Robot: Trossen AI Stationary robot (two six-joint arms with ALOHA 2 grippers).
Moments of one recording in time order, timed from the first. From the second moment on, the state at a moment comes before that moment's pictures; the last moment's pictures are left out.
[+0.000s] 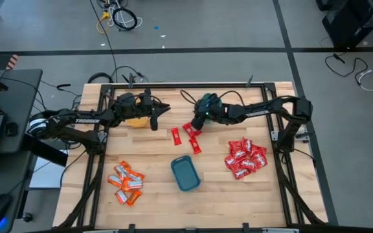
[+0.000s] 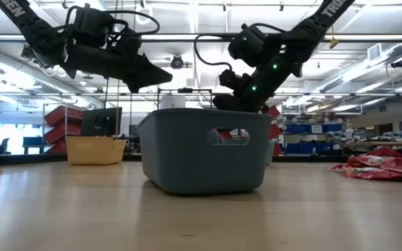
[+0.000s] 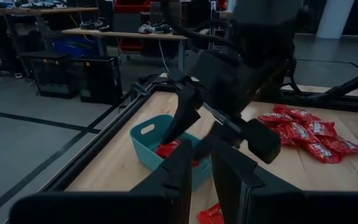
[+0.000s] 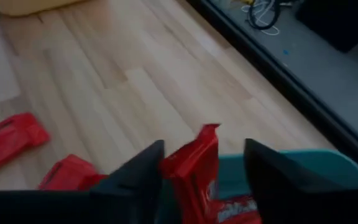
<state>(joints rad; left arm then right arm) 0.46 1.23 0.45 0.68 0.21 0.02 -0.26 1.76 0.97 0.07 0.41 0.13</state>
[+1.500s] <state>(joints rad) 0.46 1.23 0.45 0.66 0.21 0.02 -0.23 1.54 0.97 -0.19 -0.03 0.27</state>
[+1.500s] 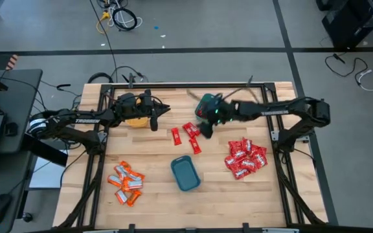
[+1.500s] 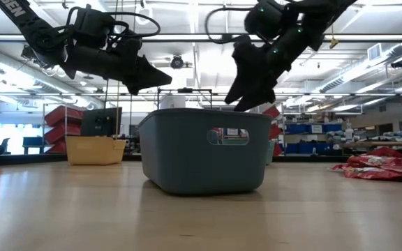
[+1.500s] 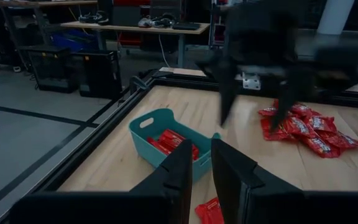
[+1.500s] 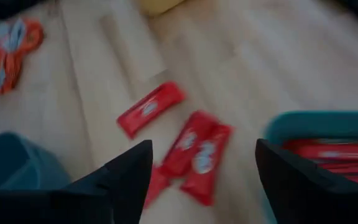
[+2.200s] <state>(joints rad) 0.46 1.23 0.45 0.65 0.21 0.02 -0.09 1.90 1.00 0.05 0.30 0.48</state>
